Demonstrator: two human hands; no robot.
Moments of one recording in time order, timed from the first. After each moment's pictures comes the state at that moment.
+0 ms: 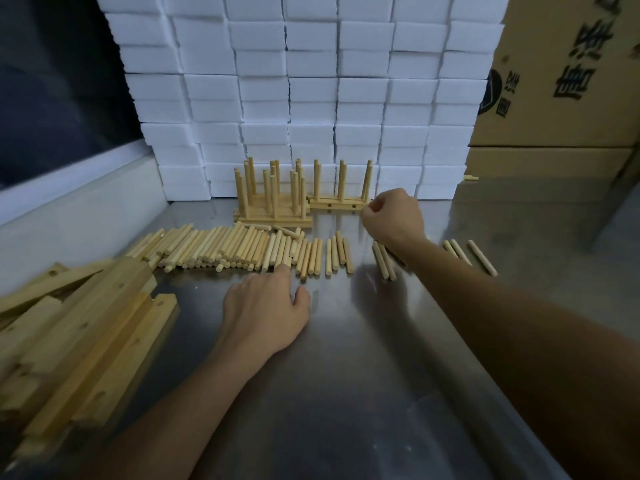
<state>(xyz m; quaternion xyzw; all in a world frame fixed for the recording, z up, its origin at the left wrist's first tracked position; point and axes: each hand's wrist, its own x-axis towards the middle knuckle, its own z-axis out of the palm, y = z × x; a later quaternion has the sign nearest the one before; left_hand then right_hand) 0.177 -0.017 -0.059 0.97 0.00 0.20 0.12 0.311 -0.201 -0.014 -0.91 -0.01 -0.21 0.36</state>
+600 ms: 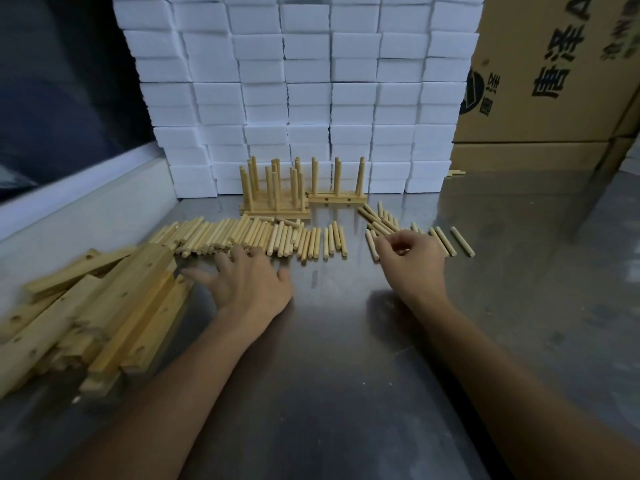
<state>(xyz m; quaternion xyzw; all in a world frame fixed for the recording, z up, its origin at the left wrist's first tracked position) 0.163 -0.011 -0.044 0.98 0.19 0.11 0.01 0.187 -0.220 -0.045 -0.83 -0.01 -0.24 0.51</state>
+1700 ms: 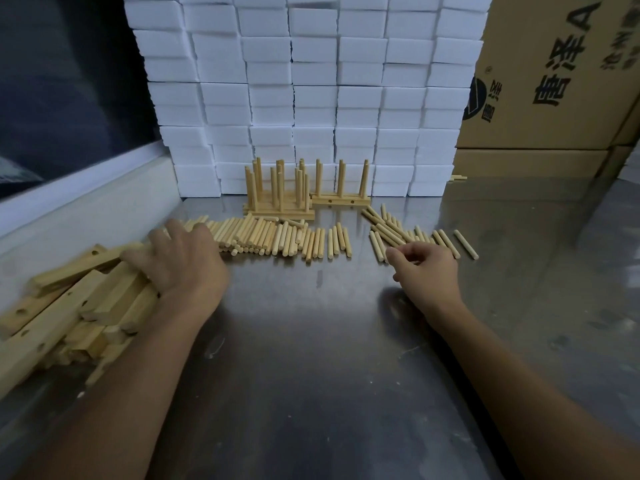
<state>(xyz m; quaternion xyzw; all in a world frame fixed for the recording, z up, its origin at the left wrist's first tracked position) 0.151 0.047 -0.013 0.94 0.28 0.19 -0.04 0.181 -0.233 -0.051 -0.82 0.00 -0.21 0.53</state>
